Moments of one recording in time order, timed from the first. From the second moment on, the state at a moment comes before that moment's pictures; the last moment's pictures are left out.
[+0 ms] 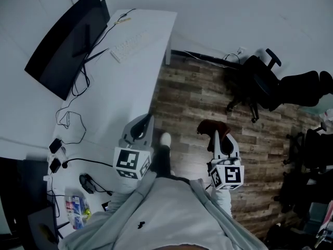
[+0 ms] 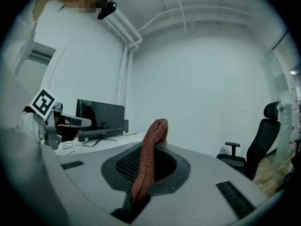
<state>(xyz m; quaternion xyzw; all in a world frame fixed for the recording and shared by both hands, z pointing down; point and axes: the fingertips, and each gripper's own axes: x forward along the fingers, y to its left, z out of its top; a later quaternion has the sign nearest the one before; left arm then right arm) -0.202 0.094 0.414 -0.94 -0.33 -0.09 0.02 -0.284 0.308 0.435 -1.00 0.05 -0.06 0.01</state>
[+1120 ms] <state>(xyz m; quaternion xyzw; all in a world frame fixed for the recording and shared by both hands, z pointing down) 0.077 0.101 0.433 -0.95 -0.30 -0.11 -0.03 0.026 0.293 0.432 -0.99 0.12 -0.09 -0.02</state>
